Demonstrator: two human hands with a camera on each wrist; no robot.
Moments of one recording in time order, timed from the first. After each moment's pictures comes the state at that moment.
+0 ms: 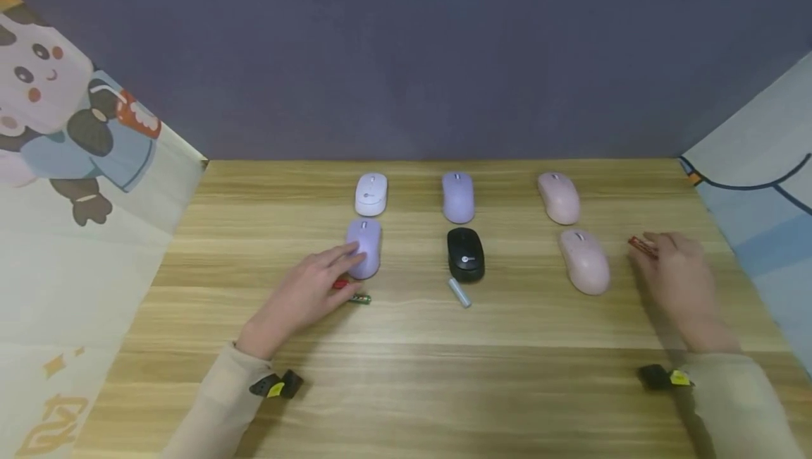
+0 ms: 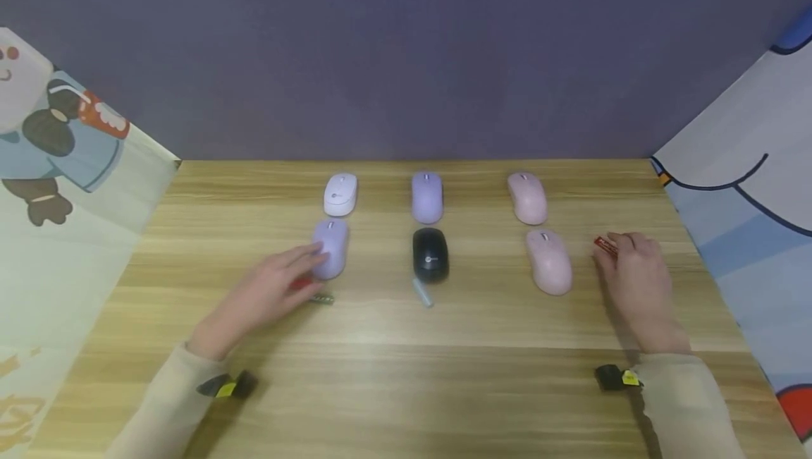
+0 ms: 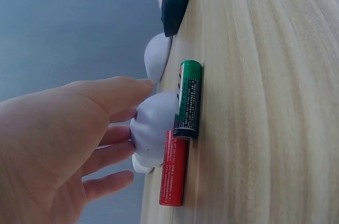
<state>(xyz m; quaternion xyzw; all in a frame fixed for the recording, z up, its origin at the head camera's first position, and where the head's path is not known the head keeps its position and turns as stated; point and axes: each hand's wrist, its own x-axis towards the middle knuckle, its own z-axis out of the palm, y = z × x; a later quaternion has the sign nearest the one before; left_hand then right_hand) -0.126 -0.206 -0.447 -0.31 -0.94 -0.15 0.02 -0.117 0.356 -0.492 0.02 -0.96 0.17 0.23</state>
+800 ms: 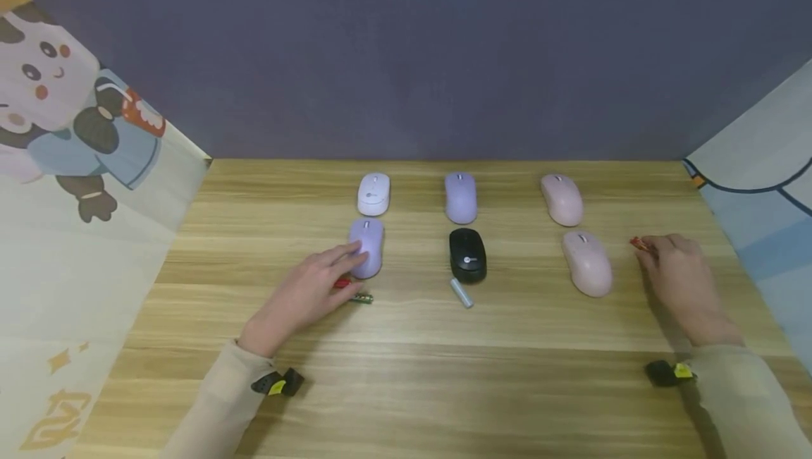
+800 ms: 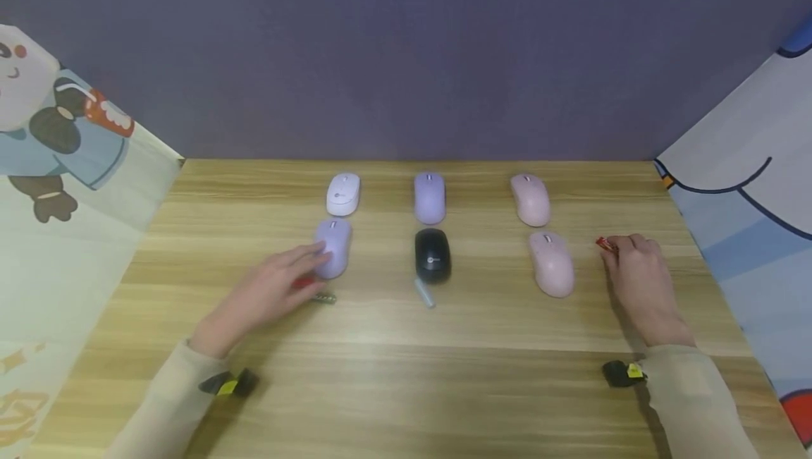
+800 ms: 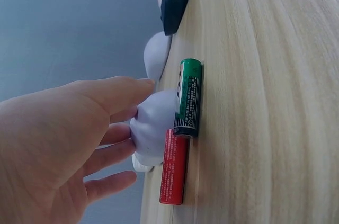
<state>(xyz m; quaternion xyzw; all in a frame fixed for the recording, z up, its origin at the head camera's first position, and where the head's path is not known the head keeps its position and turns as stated) -0.125 -0.206 -0.444 -0.31 -0.94 -0.14 0.02 -0.125 0.369 -0.495 0.02 -0.98 0.16 0.14</state>
